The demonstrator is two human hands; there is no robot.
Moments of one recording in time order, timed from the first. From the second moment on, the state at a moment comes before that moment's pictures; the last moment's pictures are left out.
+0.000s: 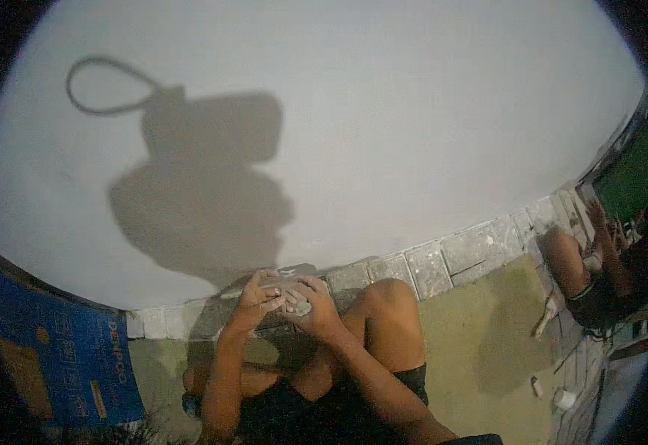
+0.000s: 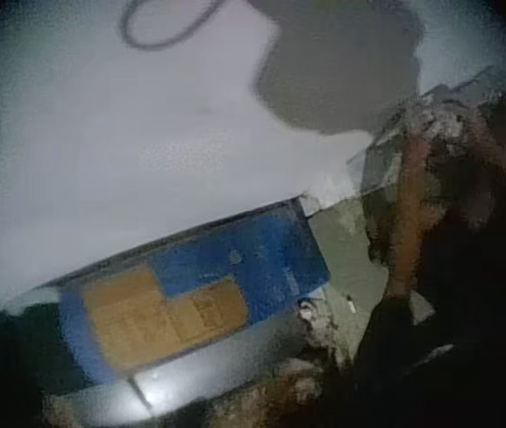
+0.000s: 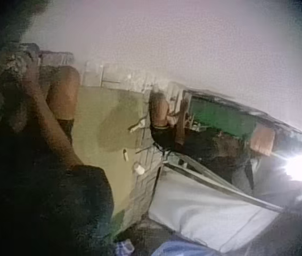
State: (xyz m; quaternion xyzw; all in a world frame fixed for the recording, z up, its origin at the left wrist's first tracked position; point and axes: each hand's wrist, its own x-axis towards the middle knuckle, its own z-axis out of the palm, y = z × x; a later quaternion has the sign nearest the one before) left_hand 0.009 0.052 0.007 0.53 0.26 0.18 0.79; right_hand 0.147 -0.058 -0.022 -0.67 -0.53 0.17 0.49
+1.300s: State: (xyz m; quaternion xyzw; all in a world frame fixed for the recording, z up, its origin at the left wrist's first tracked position) left_hand 0.004 0.061 -0.003 0.72 0.37 0.10 0.58; right_hand 0.148 -0.056 -0.016 -0.68 -0.50 0.19 0.50
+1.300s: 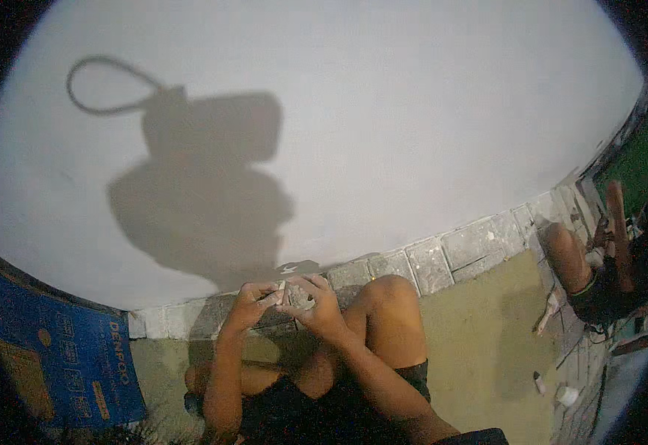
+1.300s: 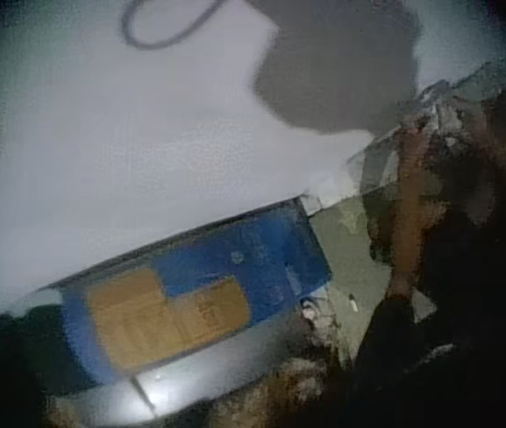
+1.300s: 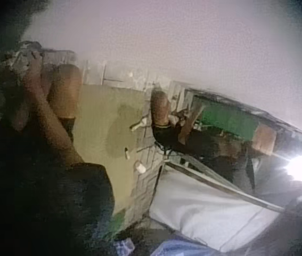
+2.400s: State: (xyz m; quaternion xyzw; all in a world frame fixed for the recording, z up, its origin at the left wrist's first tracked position) left_hand -0.014 0.071 -0.004 0.75 0.40 0.09 0.52; right_hand 0.143 -0.060 -0.010 -0.61 -0.62 0.05 0.49
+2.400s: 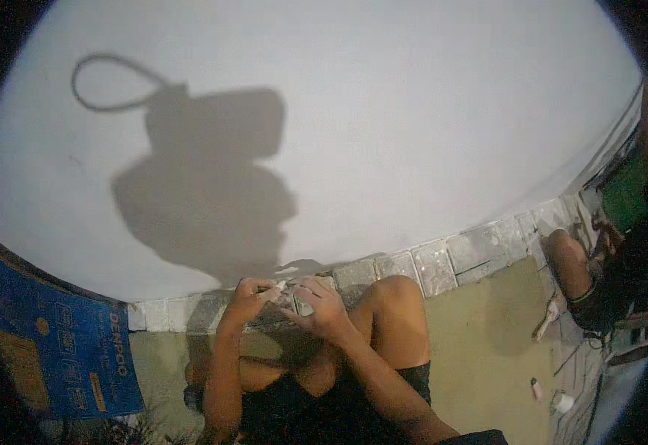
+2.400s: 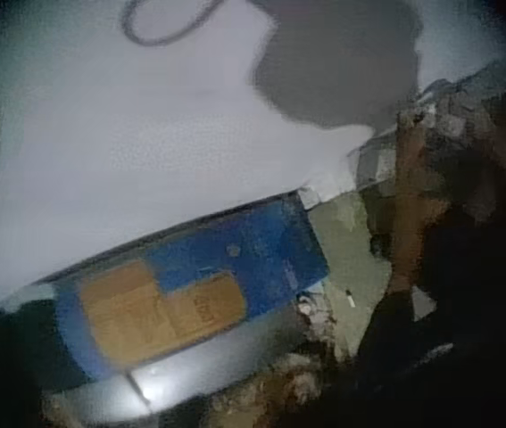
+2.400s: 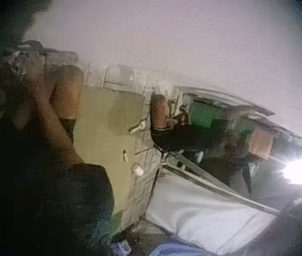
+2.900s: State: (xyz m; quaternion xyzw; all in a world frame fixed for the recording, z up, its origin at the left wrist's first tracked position) left_hand -0.011 0.069 0.001 0.75 0.38 0.06 0.54; right_hand 0.137 -0.055 -0.030 -0.52 -0.69 -0.05 0.49
